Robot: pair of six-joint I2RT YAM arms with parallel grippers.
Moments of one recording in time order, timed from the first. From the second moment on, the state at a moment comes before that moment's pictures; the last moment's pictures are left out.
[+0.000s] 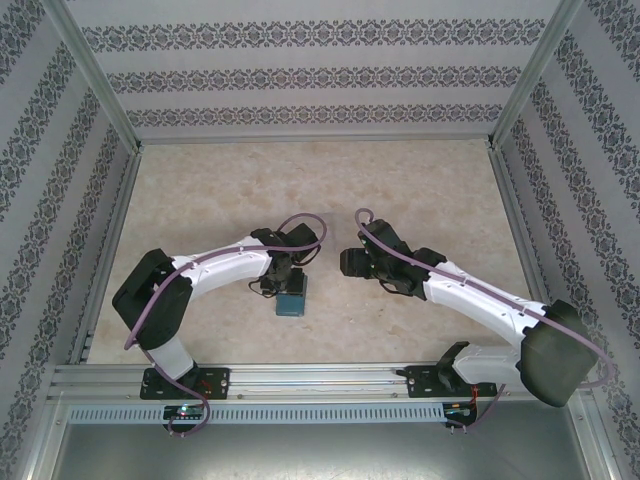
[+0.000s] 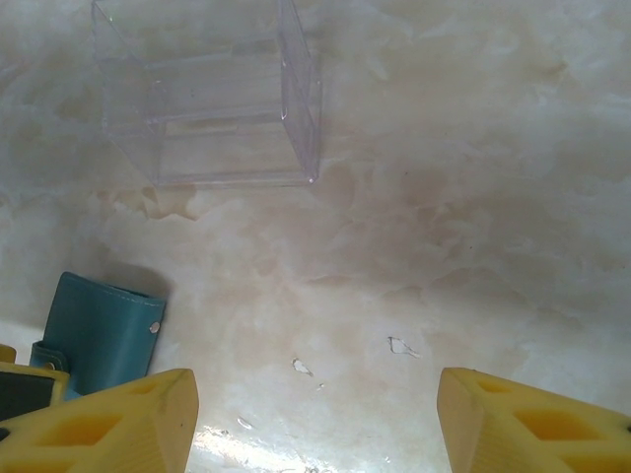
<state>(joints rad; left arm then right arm) -0.77 1.69 1.11 -0.88 -0.02 -0.75 0.71 1.25 0.79 -0.45 0.09 0.63</state>
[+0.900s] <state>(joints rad) -0.77 1.73 1.10 -0.85 0.01 -0.74 0.71 1.30 0.79 -0.43 0.01 0.68</state>
